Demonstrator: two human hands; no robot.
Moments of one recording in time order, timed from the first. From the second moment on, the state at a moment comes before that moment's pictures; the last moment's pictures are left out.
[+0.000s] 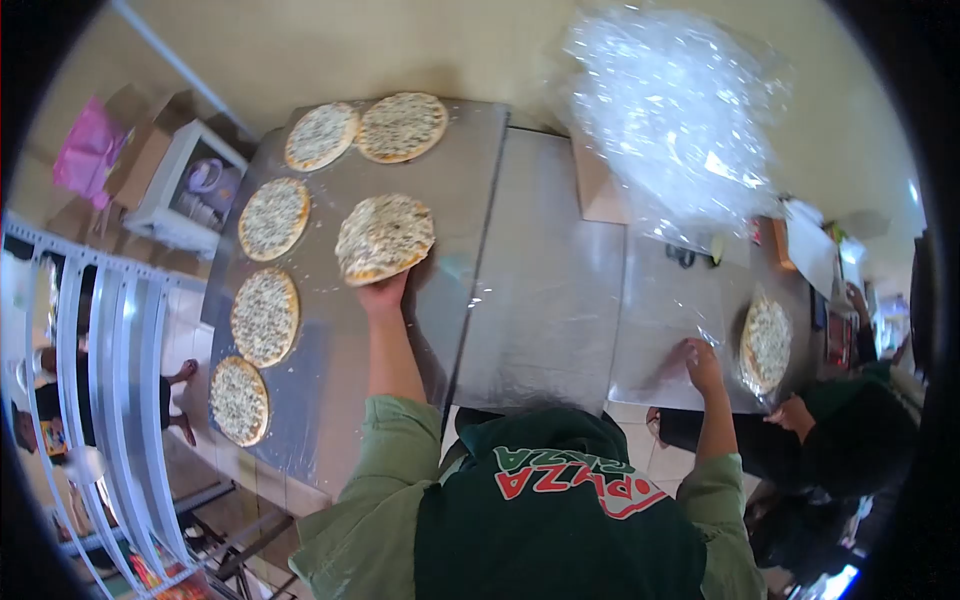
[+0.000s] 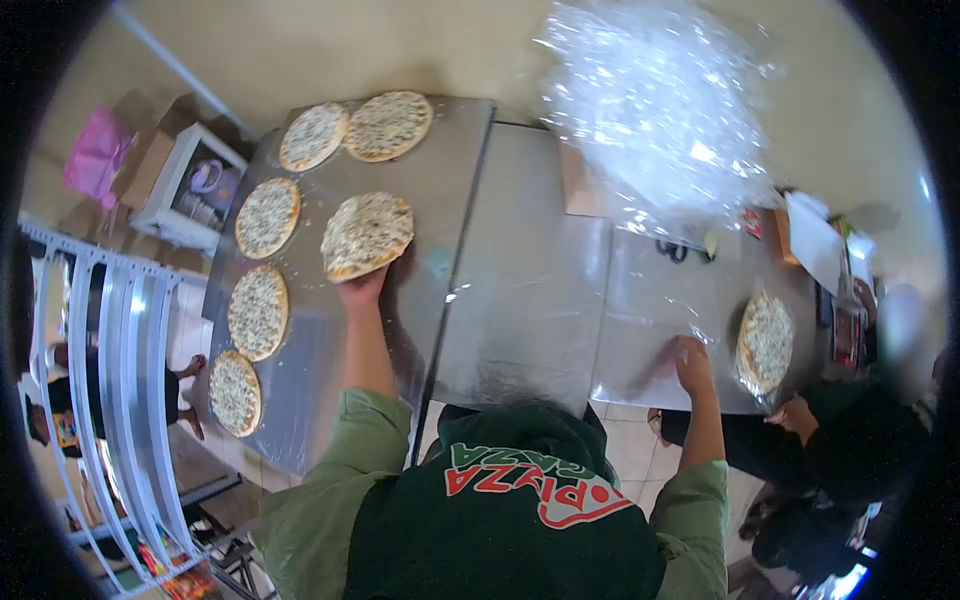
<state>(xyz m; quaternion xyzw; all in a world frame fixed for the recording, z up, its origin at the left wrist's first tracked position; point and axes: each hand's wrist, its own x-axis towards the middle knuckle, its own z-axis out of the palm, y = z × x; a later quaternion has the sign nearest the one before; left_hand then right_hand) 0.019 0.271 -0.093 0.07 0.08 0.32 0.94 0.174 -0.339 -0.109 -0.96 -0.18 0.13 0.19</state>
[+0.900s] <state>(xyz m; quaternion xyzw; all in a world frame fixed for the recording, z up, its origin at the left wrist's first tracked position) 0.099 -0.091 -0.133 0.03 0.16 -0.17 0.97 0.160 -0.353 -0.089 -0.95 -0.17 0.06 0.25</state>
